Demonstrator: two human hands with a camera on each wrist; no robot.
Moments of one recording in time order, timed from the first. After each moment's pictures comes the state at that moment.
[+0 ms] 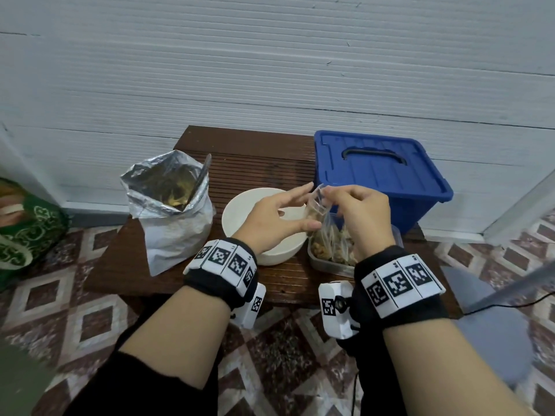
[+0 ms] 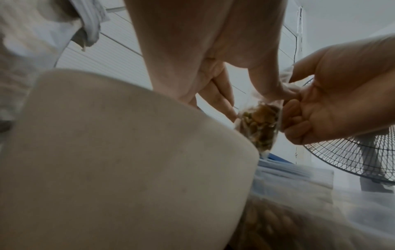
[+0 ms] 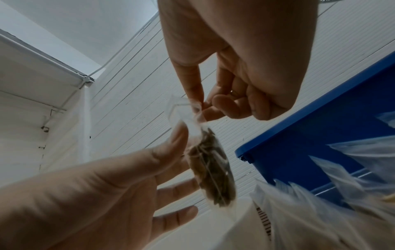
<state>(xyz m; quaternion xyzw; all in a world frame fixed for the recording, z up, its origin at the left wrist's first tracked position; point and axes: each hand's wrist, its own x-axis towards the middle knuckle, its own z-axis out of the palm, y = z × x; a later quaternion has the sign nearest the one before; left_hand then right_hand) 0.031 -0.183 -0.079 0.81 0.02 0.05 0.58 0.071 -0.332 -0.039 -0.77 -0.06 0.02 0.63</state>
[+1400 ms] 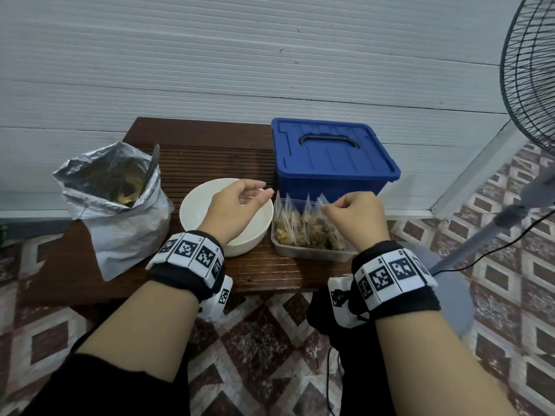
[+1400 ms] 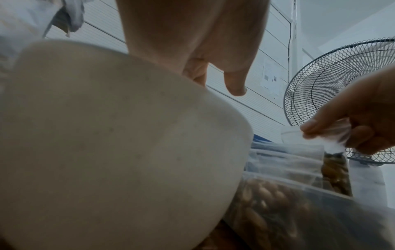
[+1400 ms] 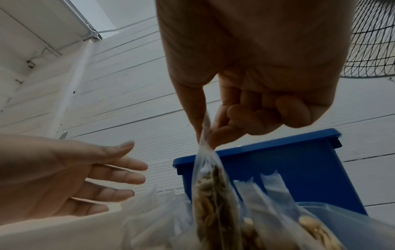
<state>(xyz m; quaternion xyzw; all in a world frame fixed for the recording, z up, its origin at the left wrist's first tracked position) 0.042 -0.187 -0.091 0.83 0.11 0.10 0.53 0.076 -0.390 -0.053 -0.92 -0.02 -0.01 0.38</state>
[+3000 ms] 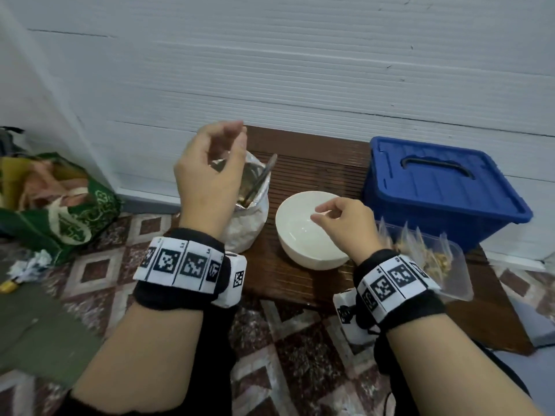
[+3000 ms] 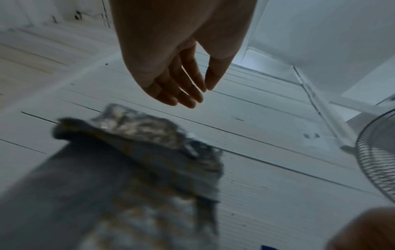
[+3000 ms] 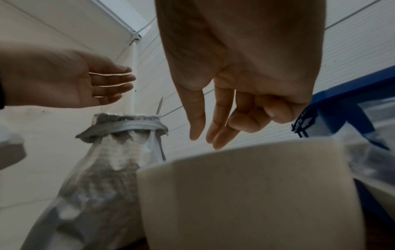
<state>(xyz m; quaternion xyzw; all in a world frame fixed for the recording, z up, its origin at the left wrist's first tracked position) -0.044 -0.094 -0.013 0.70 0.16 0.48 0.51 0.063 -0.255 -0.065 -0.90 -0.20 0.09 0.38</state>
